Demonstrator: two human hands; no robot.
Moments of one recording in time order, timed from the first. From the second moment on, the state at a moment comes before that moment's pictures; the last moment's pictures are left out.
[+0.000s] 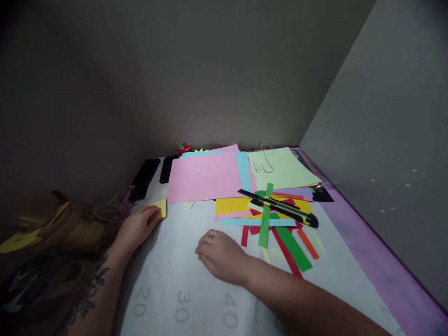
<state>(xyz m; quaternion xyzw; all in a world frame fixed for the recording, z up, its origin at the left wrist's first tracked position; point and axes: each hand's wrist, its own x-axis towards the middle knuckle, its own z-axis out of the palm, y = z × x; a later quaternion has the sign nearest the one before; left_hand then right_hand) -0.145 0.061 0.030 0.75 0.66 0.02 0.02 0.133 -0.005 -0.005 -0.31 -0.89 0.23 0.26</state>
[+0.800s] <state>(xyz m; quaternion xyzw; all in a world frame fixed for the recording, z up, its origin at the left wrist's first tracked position) -0.140 0.064 0.018 0.78 0.63 -0.04 -0.04 0.154 -0.011 -0.004 -0.38 -0.89 0.24 0.07</state>
